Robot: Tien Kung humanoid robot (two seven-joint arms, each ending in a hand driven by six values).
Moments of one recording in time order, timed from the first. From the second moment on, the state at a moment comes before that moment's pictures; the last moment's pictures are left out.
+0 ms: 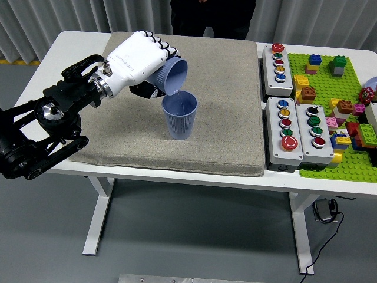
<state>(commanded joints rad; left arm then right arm) -0.87 0.49 -0.57 -1.28 2.27 0.20 0.07 0.22 -0.09 1.91 0.21 -1.68 -0.09 -0.27</state>
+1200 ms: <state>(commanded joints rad) -0.75 0.47 -0.83 -1.21 1.49 0.31 -0.07 0.21 -0.09 1.92 0.21 -1.69 -0.09 -0.27</state>
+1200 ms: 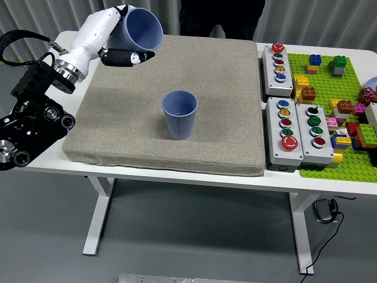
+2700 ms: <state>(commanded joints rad) -0.49 0.15 -0.89 -0.90 0.95 0.51 -0.47 0.21 -0.08 1.93 0.21 -1.71 -0.08 -0.27</state>
